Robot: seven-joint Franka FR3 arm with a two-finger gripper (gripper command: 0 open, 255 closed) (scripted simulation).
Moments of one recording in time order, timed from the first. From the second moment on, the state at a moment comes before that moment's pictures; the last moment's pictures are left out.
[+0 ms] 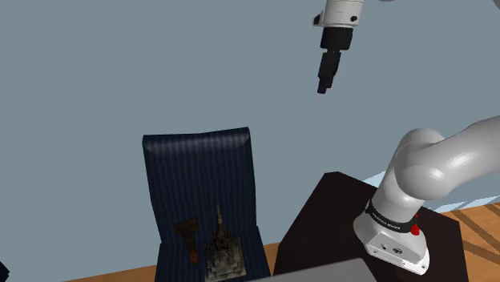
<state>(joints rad) 0.01 -0.79 -0.06 -2.29 0.07 1.46 -0.15</state>
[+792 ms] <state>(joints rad) 0.10 -0.63 0.09 -2.37 0.14 1.73 -0.11</state>
